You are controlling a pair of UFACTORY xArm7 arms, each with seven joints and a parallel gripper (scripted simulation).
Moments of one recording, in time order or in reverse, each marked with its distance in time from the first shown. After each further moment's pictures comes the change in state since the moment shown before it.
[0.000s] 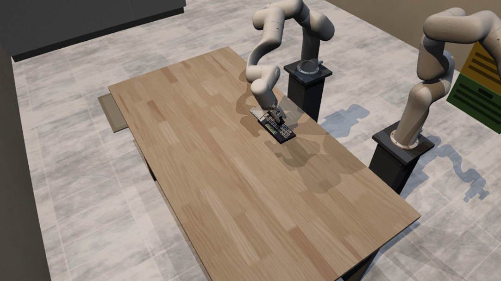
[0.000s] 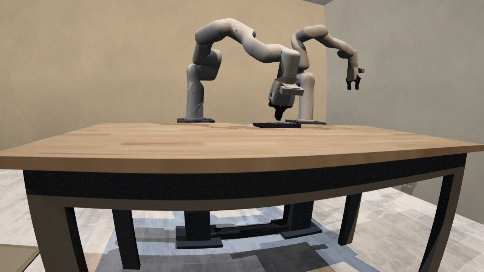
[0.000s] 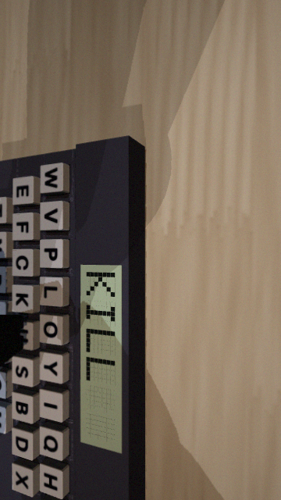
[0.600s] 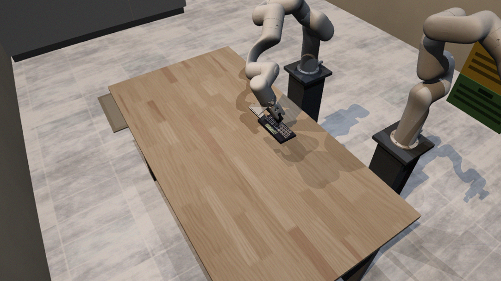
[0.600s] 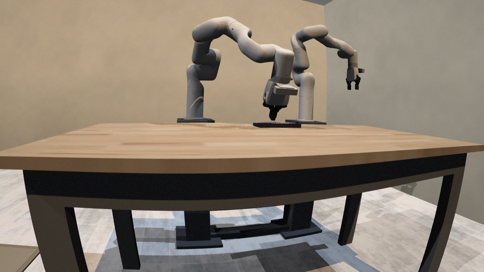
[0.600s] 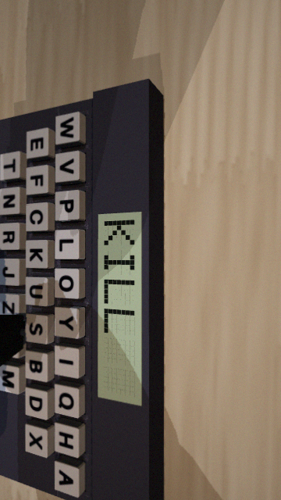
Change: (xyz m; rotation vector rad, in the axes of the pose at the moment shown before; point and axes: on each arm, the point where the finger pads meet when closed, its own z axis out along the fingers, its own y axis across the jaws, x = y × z) left arm 0.000 0.000 0.000 0.000 0.000 0.000; right arm -0.008 0.021 0.005 0.002 0.002 0.000
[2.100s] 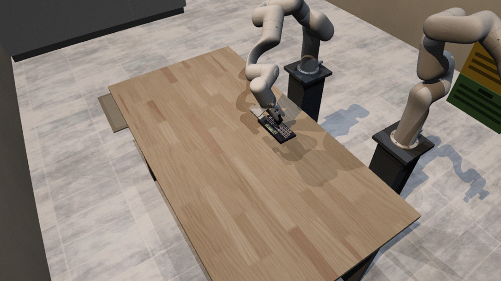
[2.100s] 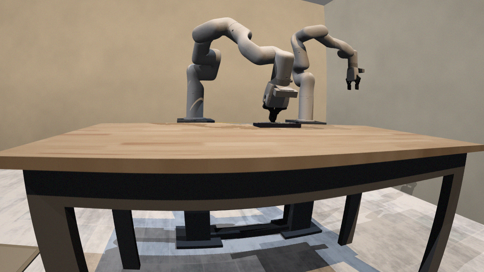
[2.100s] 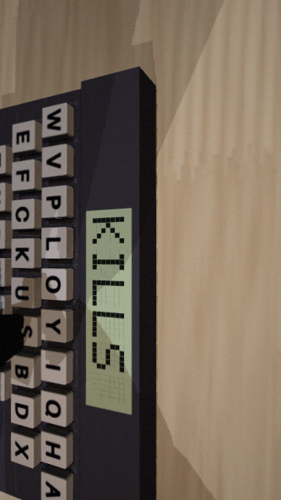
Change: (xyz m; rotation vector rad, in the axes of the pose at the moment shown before) left arm 0.000 0.000 0.000 0.000 0.000 0.000; right arm 0.004 0.000 0.008 0.000 0.000 0.000
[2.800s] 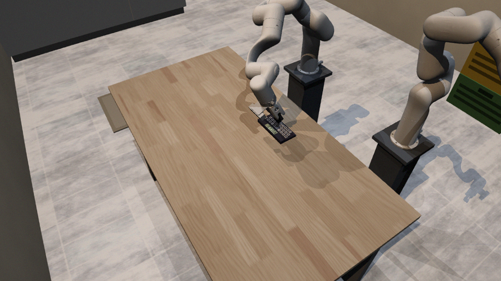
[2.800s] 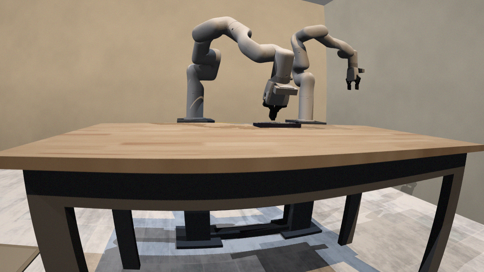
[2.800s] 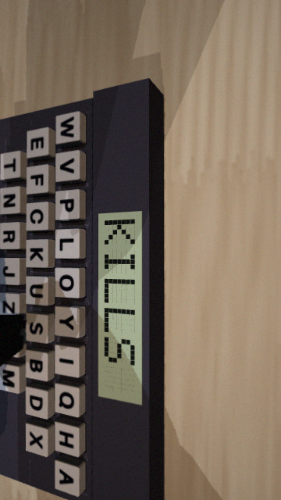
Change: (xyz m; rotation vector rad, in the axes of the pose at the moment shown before) left arm 0.000 0.000 0.000 0.000 0.000 0.000; right arm -0.004 0.000 -0.008 0.000 0.000 0.000
